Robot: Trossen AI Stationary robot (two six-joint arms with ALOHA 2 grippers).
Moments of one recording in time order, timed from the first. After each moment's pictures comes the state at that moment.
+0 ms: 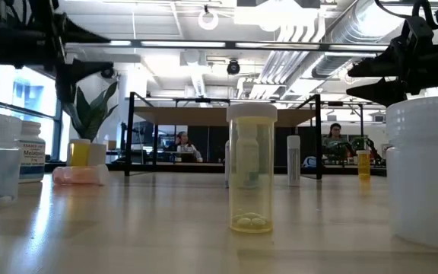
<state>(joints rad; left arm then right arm) 0.17 0.16 0.03 0.27 -0.29 -0.66 -0.12 0.05 0.04 -0.05 0.19 0.52</state>
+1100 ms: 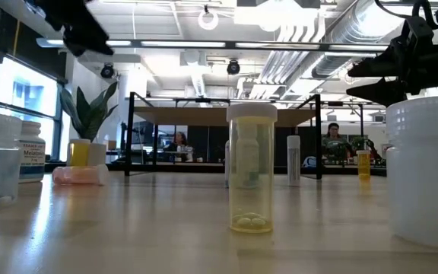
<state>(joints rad) 0.17 0.70 0.74 -0.67 -0.09 -0.21 -0.13 0.05 0.04 -0.05 0.19 0.52</state>
